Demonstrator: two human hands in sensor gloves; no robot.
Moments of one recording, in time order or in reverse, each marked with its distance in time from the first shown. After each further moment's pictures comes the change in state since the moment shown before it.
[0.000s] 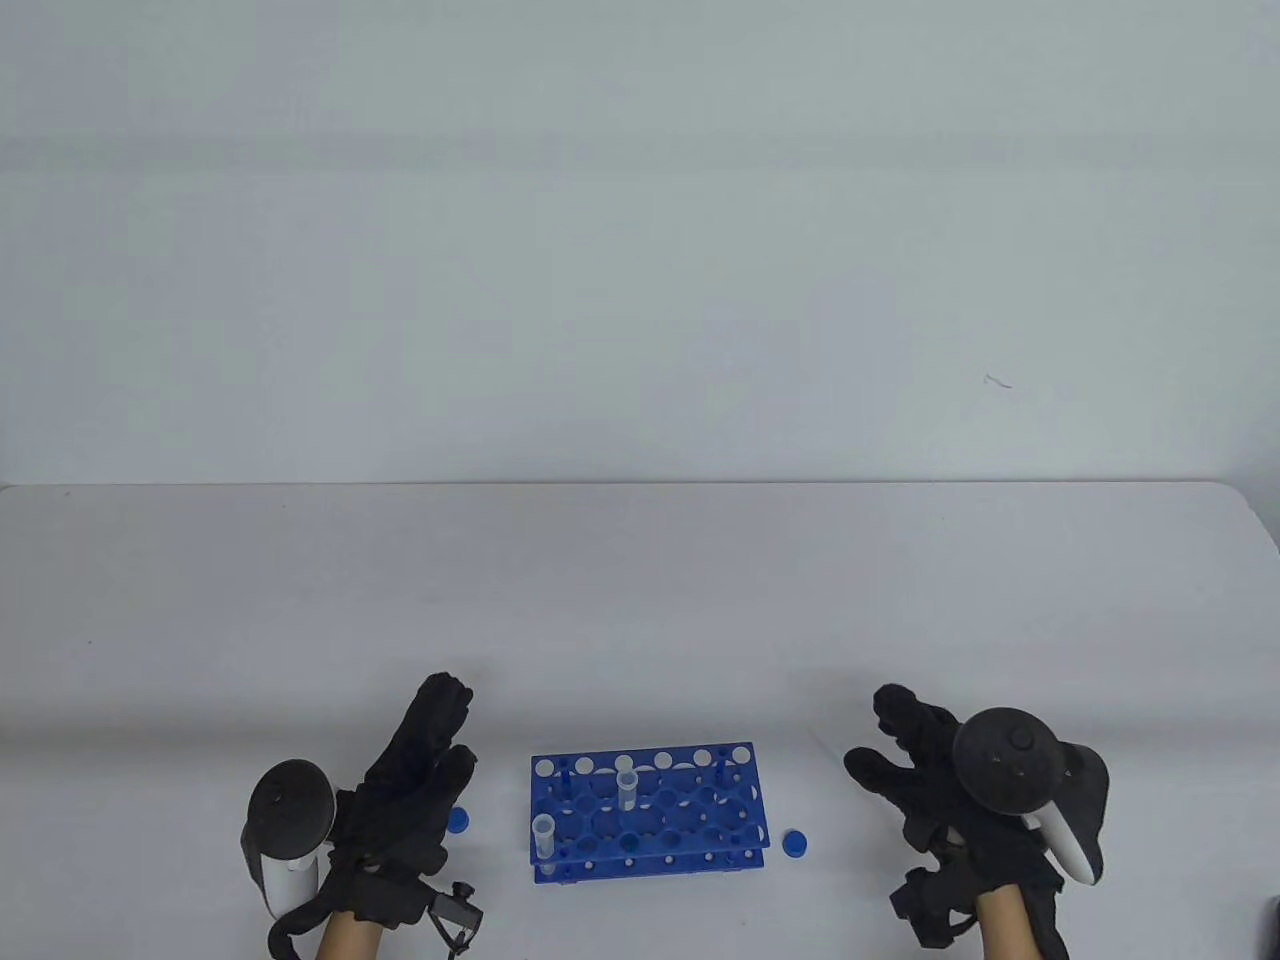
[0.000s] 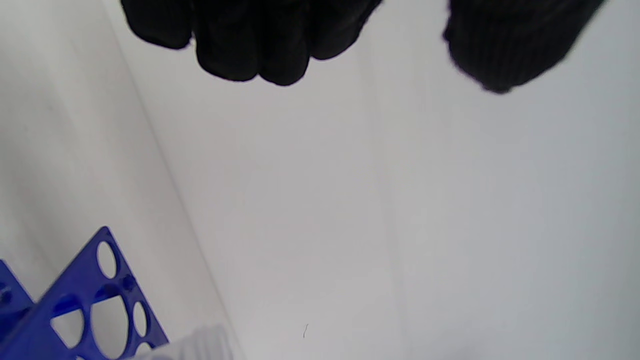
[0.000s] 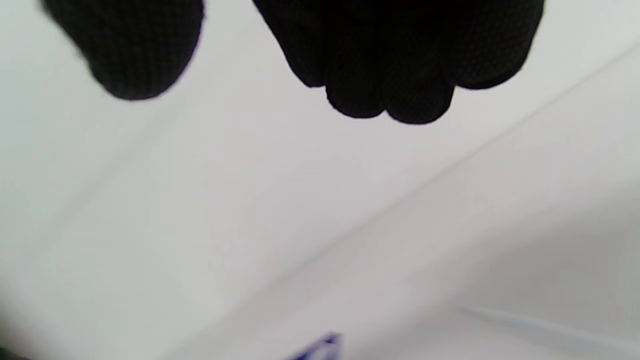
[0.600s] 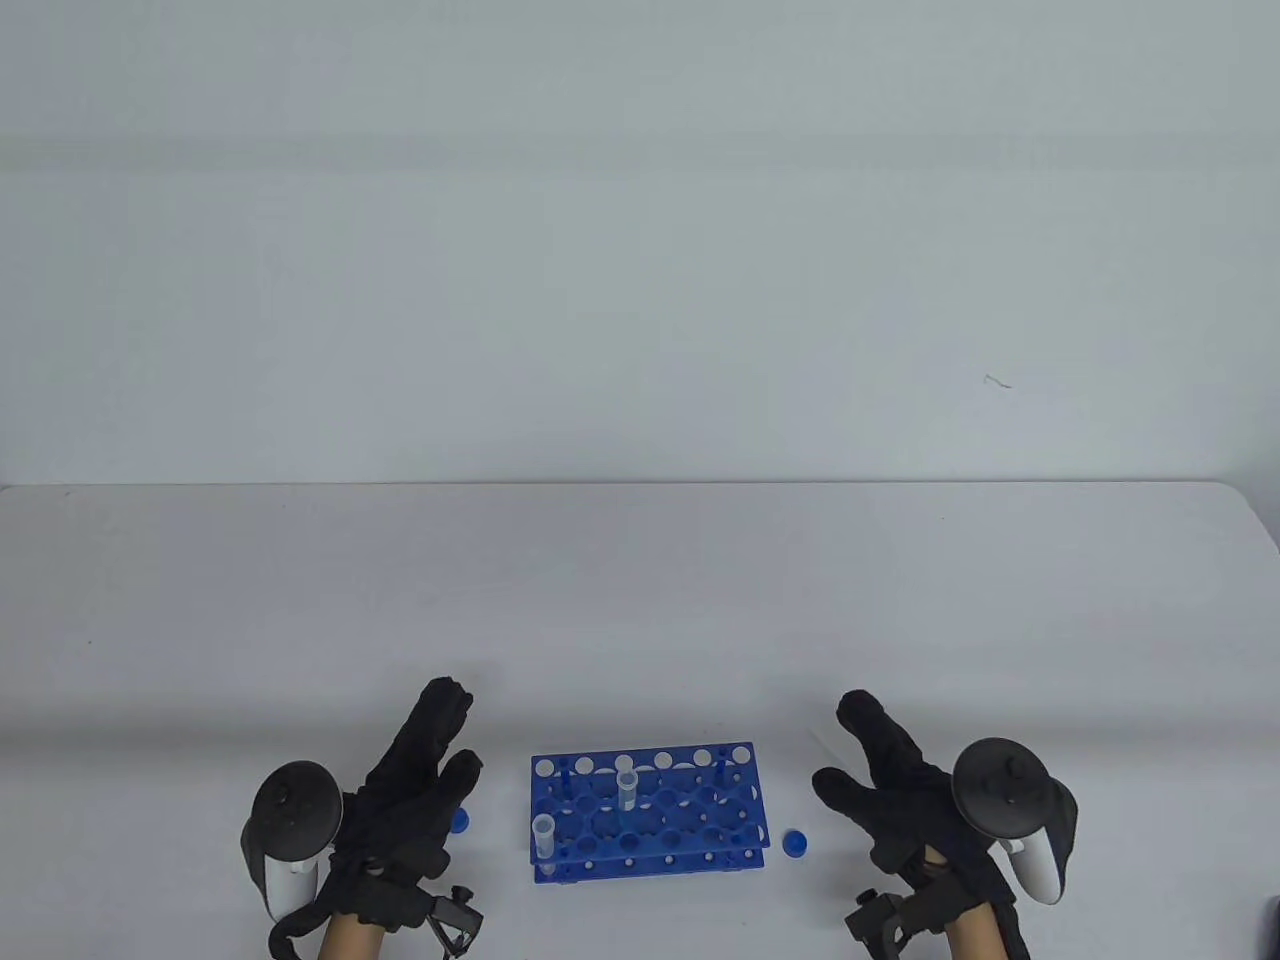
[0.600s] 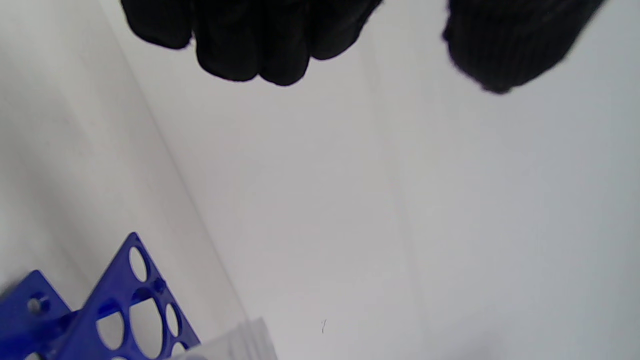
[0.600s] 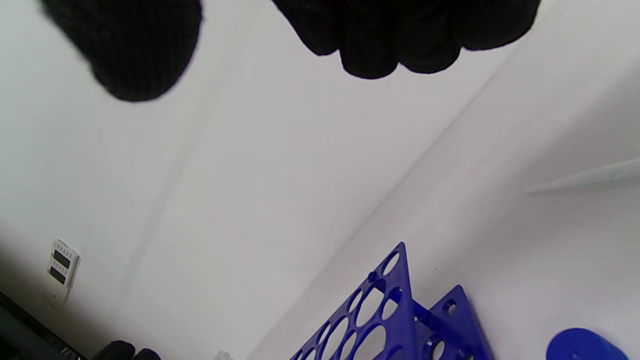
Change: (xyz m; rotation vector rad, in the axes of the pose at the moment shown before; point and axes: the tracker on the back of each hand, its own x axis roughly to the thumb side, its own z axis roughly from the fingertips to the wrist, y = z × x) left_hand -0.001 -0.001 0.001 -0.006 0.010 -0.063; right_hand -0.035 0.044 0.000 0.104 0.024 -0.115
